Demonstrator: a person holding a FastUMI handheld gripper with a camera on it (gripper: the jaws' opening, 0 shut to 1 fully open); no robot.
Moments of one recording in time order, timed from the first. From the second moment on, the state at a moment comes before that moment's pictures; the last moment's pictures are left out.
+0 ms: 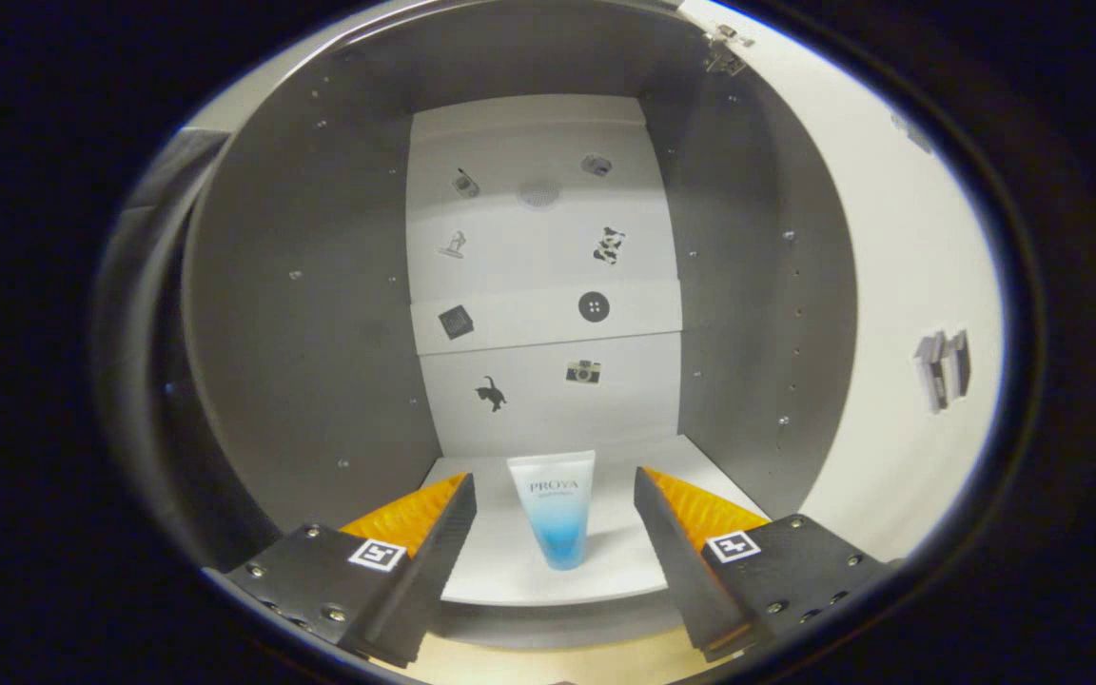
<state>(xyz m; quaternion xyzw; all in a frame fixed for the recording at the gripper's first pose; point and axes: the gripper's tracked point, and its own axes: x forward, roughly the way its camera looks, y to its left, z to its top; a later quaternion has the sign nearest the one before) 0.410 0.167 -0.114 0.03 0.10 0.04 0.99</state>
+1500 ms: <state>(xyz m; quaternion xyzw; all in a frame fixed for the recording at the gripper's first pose) 0.039 -0.098 -0.084 0.02 0.10 -0.10 0.99</state>
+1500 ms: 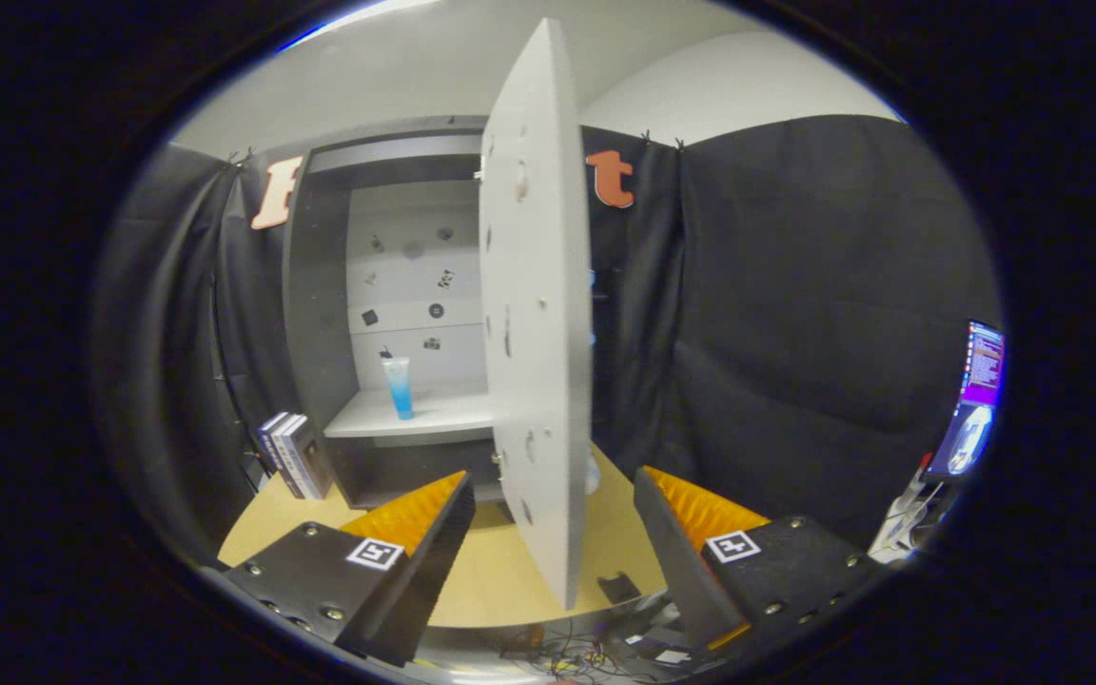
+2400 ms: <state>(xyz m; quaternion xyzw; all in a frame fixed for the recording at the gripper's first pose) 0.110 -0.147 -0.078 0.06 0.09 0.03 0.99</state>
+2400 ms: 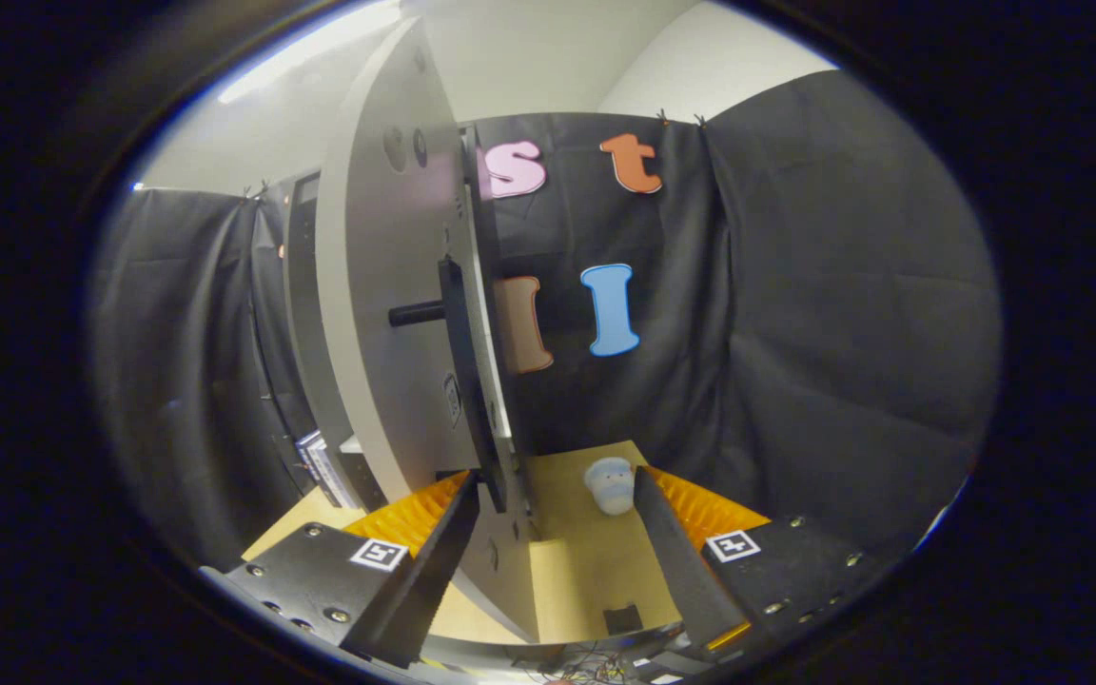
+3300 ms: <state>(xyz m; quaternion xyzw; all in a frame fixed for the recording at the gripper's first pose) 0.118 -0.004 -0.080 0.09 0.10 0.20 0.97</state>
